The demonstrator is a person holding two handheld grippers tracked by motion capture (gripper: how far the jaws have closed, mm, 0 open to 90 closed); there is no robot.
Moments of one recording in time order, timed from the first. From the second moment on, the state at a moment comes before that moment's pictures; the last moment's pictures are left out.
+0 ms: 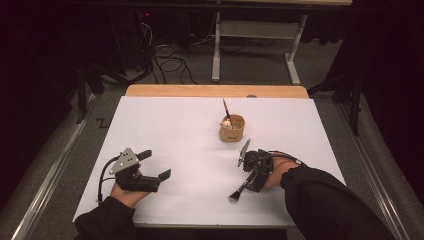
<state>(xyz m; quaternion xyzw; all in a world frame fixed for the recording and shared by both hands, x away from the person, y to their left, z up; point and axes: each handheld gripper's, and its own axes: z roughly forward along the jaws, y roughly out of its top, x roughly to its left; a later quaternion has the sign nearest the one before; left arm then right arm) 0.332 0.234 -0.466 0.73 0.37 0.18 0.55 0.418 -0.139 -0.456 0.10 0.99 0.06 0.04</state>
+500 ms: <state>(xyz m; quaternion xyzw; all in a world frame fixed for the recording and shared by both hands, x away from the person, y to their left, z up) 0.332 0.234 -0.466 0.73 0.37 0.18 0.55 0.418 -0.149 -0.452 0.13 0.99 0.08 0.02</state>
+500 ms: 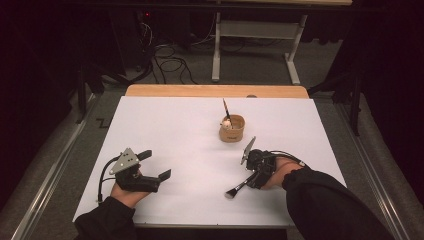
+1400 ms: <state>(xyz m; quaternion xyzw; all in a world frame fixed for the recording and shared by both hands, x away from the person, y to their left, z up) 0.331 0.233 -0.466 0.73 0.37 0.18 0.55 0.418 -0.151 -0.449 0.15 0.99 0.08 0.03</state>
